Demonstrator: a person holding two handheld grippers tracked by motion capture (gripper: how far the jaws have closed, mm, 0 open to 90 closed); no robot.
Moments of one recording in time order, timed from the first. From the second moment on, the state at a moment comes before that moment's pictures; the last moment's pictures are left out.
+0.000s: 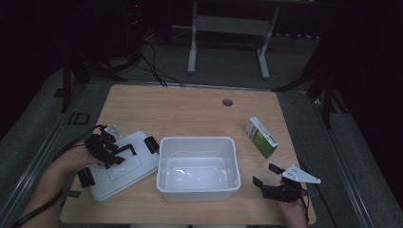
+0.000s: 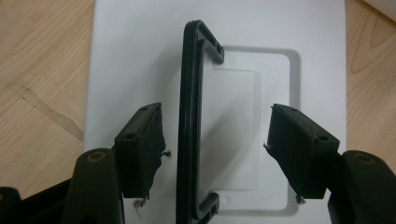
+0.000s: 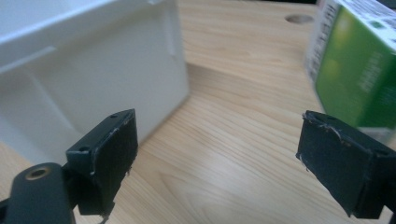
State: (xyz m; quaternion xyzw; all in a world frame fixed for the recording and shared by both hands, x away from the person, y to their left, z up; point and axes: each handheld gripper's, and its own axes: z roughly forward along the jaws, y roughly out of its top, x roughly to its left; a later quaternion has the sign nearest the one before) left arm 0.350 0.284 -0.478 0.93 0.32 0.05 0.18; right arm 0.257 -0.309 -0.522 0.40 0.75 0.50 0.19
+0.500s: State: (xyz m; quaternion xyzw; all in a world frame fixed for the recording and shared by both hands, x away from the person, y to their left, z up) left arm 0.348 0.283 -0.476 0.93 0.32 0.05 0.18; right arm 0.275 -0.340 -0.507 0.44 0.76 0.45 0.17
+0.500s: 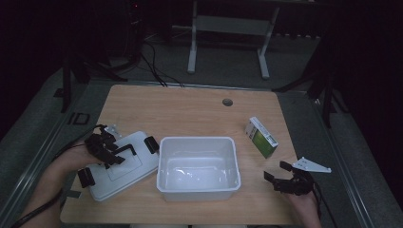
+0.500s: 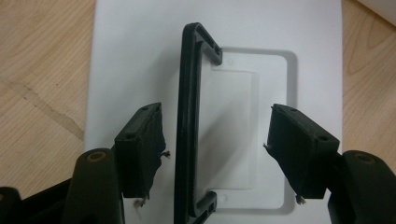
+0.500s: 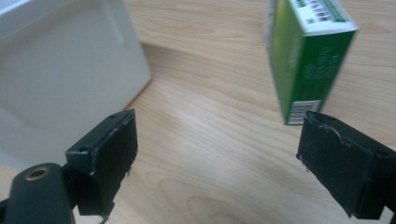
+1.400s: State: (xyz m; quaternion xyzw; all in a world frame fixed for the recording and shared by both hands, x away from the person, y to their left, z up) left arm 0.348 0.286 -0.475 0.93 0.33 0.04 0.18; right arm 0.336 -0.359 -0.482 0.46 0.78 0.38 0.18
